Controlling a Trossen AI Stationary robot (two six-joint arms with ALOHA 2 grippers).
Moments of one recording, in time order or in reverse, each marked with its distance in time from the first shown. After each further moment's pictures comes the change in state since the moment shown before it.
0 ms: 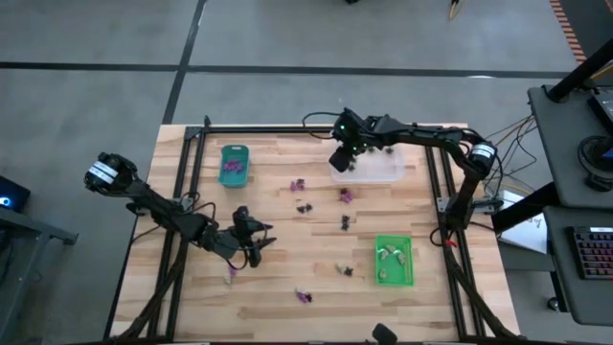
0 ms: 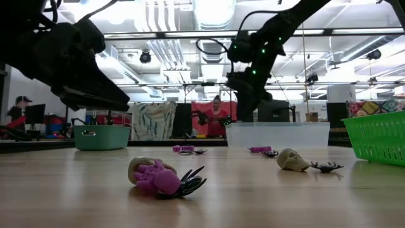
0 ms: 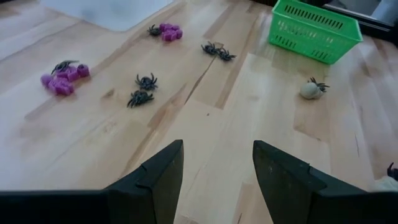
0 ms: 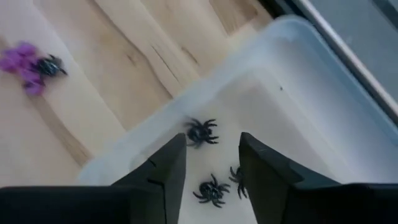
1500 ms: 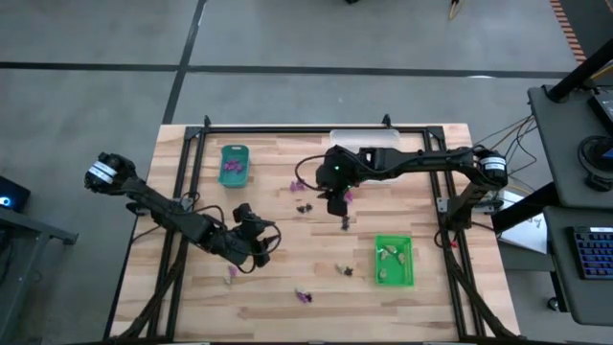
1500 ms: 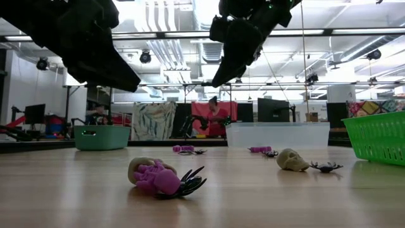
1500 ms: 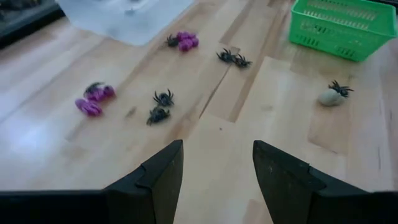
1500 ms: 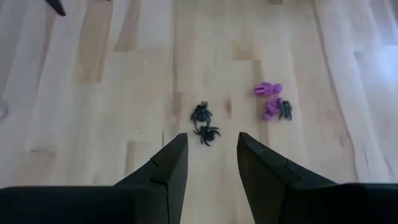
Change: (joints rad) left arm 0.001 0.000 0.259 -0.434 -0.065 -0.030; right arm 0.358 -0.106 -0.019 0.100 -0.185 -0.218
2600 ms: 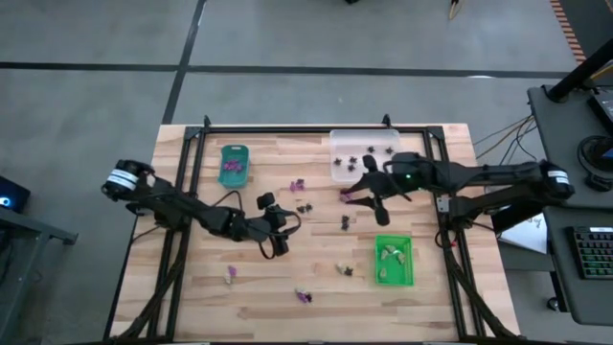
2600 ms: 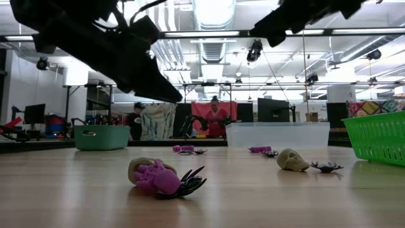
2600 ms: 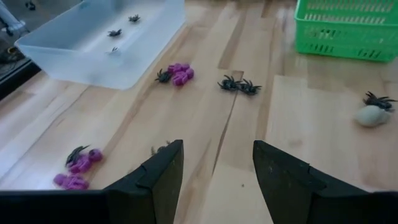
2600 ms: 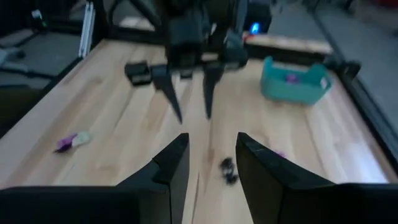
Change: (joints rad) left arm 0.229 0.217 -0.002 0.437 0.177 0.418; right arm 0.065 -0.598 -0.532 0.435 -0.077 -0.047
